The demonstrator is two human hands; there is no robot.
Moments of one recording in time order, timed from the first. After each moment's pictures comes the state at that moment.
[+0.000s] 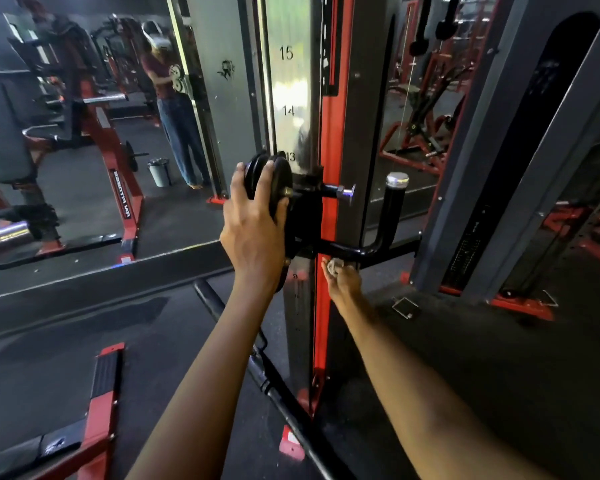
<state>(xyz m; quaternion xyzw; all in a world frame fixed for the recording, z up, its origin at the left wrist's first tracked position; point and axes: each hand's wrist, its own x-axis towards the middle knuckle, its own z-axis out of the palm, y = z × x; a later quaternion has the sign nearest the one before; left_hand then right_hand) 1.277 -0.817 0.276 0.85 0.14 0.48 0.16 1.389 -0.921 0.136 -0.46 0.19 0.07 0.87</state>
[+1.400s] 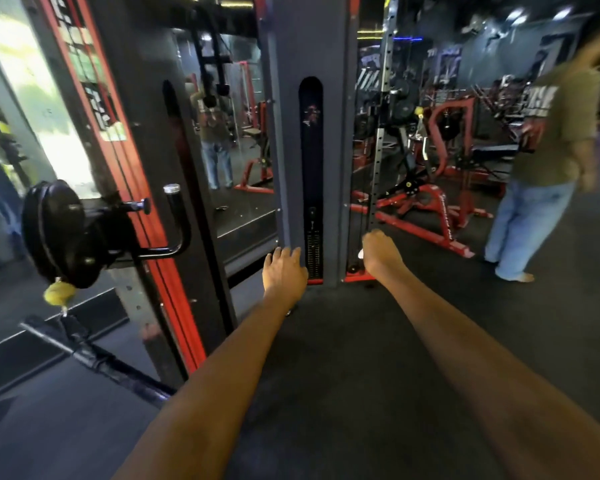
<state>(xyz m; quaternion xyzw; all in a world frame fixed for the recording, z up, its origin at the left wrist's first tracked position) 1.176 -1.183 0.197 0.98 -0.14 0.14 0.07 1.152 -1.372 0.238 -0.98 0.10 -0.13 0.07</state>
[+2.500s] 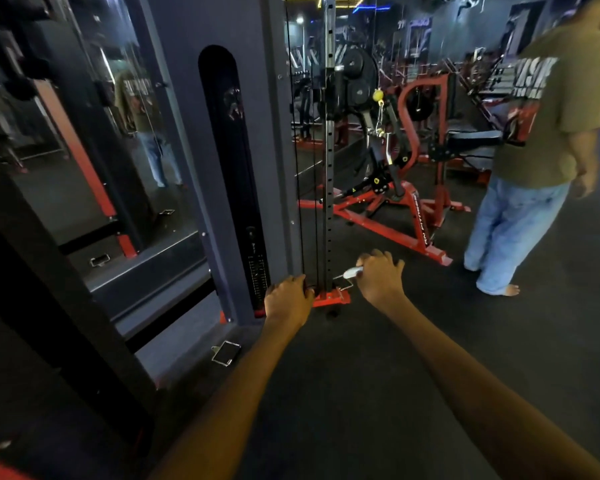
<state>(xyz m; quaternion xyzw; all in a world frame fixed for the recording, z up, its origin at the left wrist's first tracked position) 1.527 -1.547 0.144 0.97 -0.17 0.02 0.16 1.507 -1.724 0.158 -0.98 0.16 -0.11 0.09</state>
